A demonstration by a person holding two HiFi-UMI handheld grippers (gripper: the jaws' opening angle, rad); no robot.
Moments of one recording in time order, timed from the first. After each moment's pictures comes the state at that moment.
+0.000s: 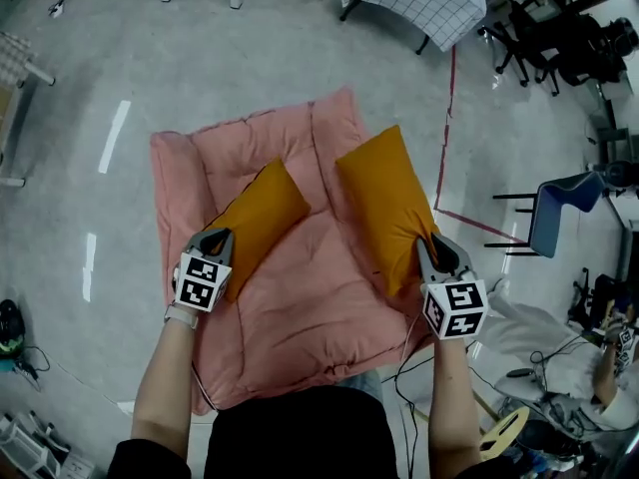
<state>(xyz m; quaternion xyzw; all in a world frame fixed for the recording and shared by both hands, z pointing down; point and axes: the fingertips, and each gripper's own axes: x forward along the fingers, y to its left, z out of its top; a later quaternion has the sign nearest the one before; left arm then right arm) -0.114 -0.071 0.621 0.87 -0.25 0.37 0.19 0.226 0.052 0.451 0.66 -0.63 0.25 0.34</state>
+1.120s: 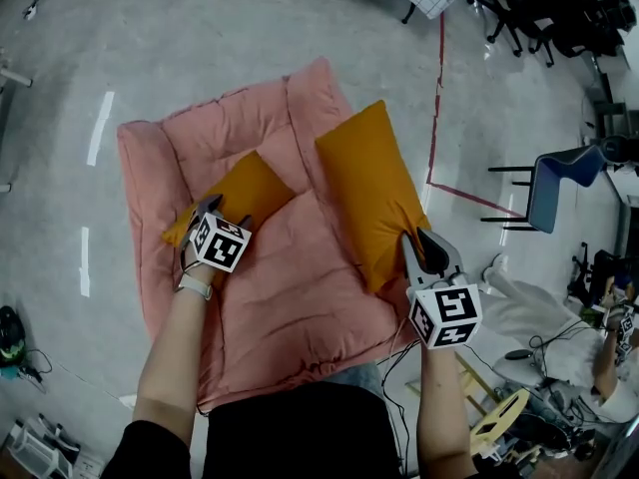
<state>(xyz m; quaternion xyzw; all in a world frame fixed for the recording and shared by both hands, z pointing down) -0.017 -0.058 0.698 0.83 -0.19 0.50 0.17 0.240 0.078 0.462 0.66 -0.63 0.26 0.31</state>
